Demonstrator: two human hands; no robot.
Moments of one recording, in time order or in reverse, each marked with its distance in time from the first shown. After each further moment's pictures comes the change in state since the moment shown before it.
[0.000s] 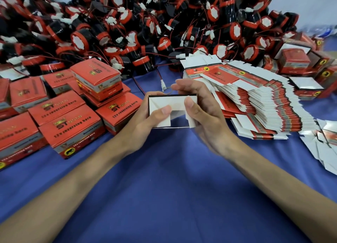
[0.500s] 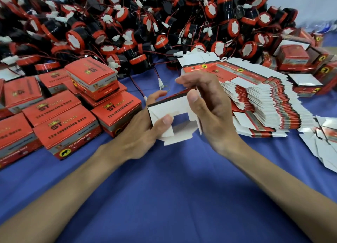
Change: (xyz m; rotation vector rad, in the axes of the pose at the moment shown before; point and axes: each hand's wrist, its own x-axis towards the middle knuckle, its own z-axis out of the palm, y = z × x) left_hand -0.002 -0.006 0.002 0.425 -0.063 0.187; right_hand -0.003 -0.022 0.005 -0.374 0.129 -0.253
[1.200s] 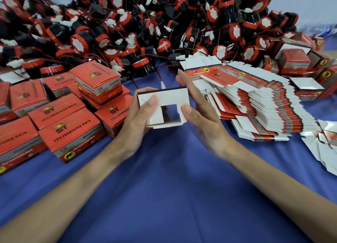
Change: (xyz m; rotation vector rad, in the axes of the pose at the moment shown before) left_hand 0.009 0.004 -0.001 -0.692 0.305 -0.171; right_hand -0.005 0.019 0.001 0.212 -0.222 0.273
